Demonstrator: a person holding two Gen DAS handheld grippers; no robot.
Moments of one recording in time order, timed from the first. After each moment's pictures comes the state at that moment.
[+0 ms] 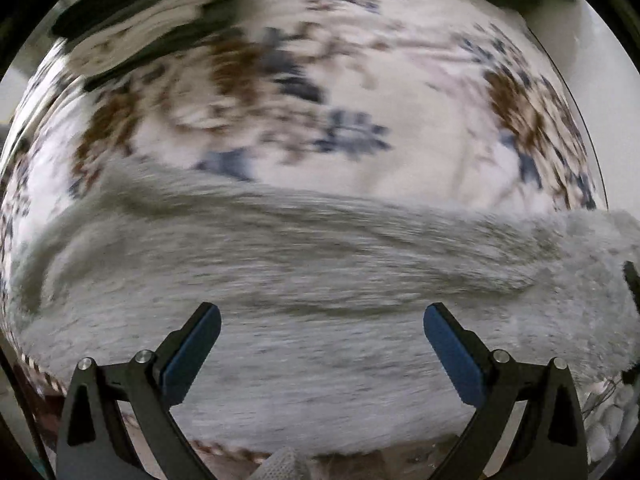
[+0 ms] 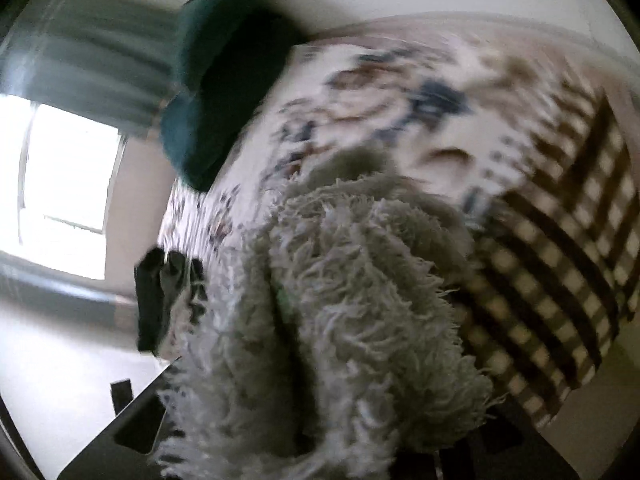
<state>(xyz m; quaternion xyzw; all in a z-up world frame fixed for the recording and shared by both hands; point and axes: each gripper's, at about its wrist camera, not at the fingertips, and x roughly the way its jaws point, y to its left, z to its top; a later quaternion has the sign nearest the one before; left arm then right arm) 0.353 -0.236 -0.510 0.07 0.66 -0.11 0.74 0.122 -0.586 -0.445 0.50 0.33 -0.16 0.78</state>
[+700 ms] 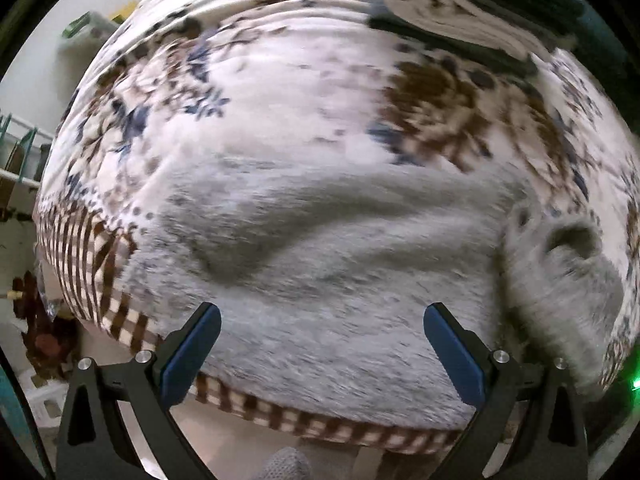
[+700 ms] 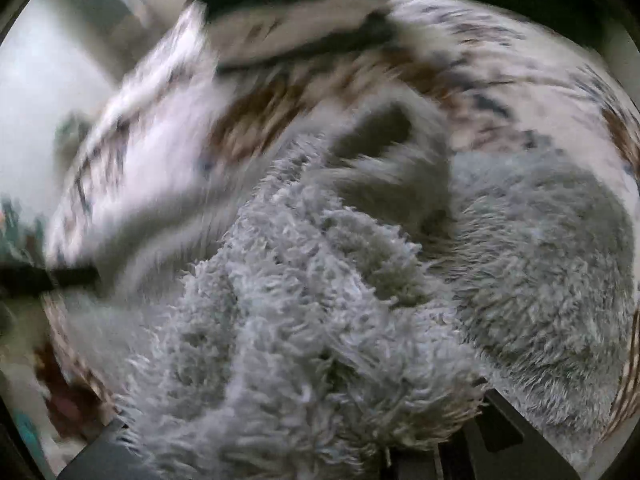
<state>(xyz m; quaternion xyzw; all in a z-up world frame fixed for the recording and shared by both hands) 0.355 0.087 -0.485 0.00 0.66 0.05 0.75 0.287 -0.114 -0.522 0.10 0.59 0.02 0.80</state>
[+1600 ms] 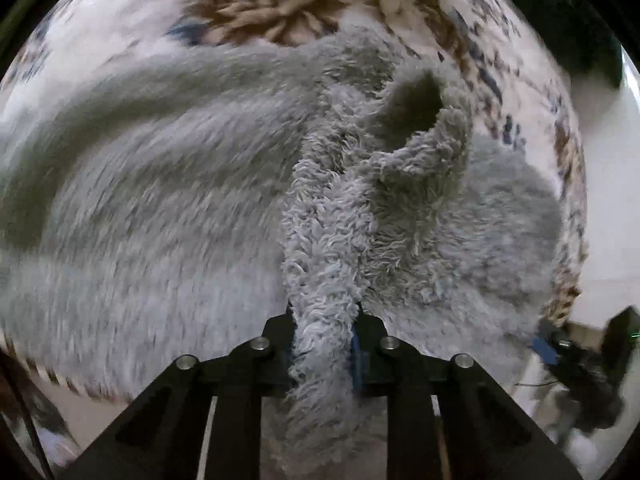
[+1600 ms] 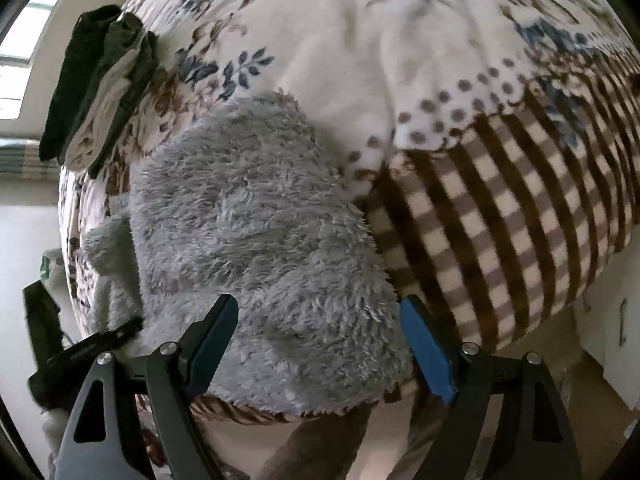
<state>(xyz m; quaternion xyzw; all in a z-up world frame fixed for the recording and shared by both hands) 0.326 -0.003 -0.539 -0.09 0.74 -0.12 0.66 0.165 -0.350 -0.522 0.37 0.61 -0.12 0.69</state>
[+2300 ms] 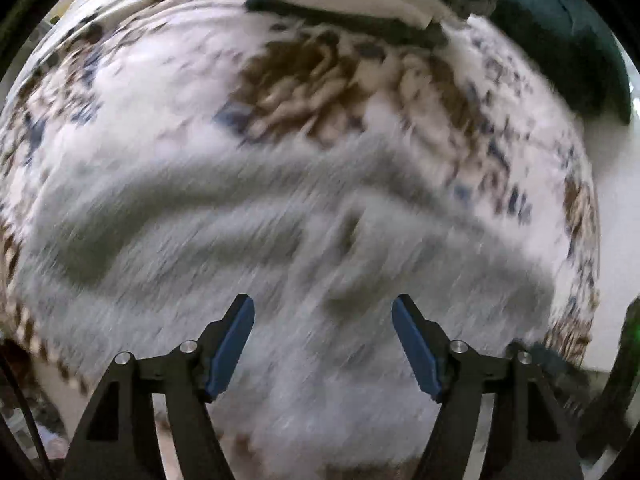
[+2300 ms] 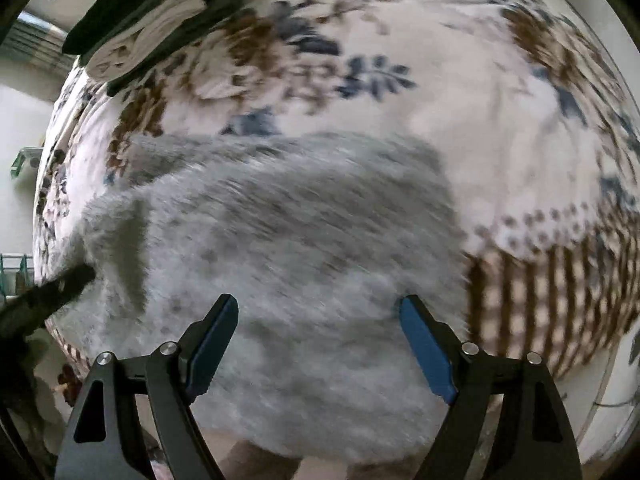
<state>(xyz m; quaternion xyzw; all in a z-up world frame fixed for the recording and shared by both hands) 0.371 -0.002 -0.509 -0.06 0.67 -0.07 0.74 0.275 -0.261 -0.510 0.19 0.67 -0.06 0.72</state>
